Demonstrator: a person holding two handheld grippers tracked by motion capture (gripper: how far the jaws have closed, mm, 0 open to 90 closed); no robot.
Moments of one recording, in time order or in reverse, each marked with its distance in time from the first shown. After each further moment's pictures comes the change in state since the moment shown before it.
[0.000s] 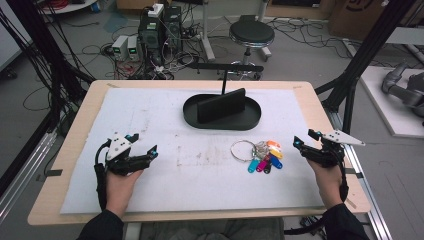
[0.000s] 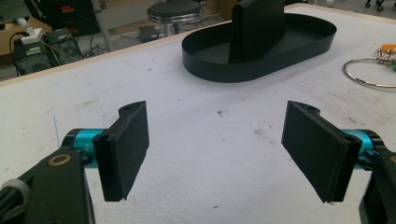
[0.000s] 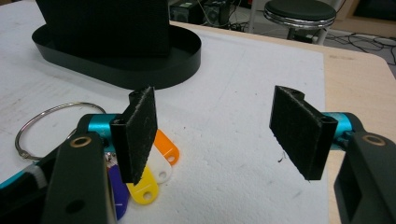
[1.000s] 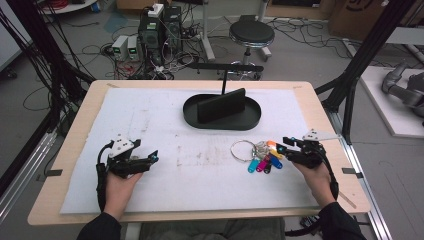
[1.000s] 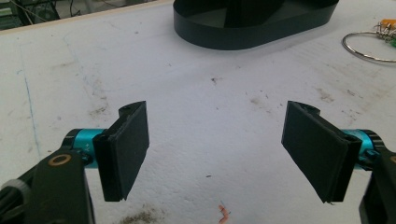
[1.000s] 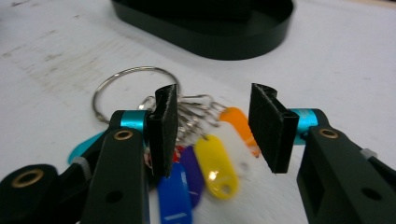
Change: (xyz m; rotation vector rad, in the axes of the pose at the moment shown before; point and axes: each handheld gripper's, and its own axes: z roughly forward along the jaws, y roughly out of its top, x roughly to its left) left arm 0.004 -0.012 0.008 0.103 -0.053 -0.060; right arm 0.027 0.000 0.033 0.156 0.273 -0.056
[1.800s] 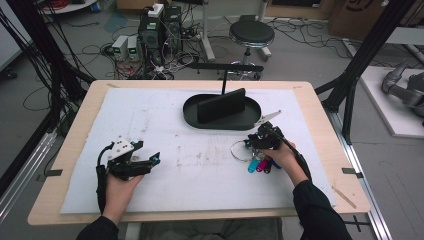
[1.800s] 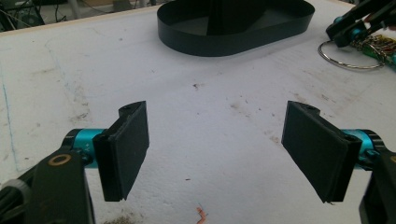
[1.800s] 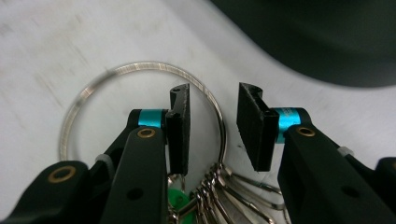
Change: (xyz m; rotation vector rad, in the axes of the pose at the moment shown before) left arm -0.006 0.000 -0.005 -0.031 -0.048 -0.001; right arm 0.021 0.050 0.113 0.364 0.096 -0.168
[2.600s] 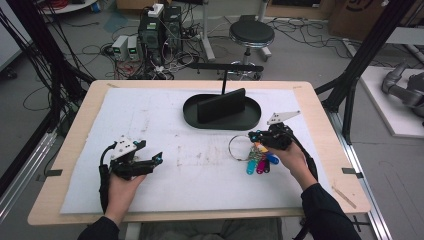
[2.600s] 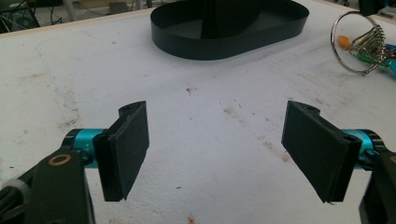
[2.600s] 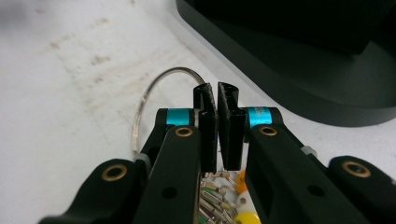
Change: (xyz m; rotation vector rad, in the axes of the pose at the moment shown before) left arm -0.004 0.001 0.005 -0.007 -0.010 0.000; right arm 0.010 -0.006 -0.047 -0.240 0.082 -0.008
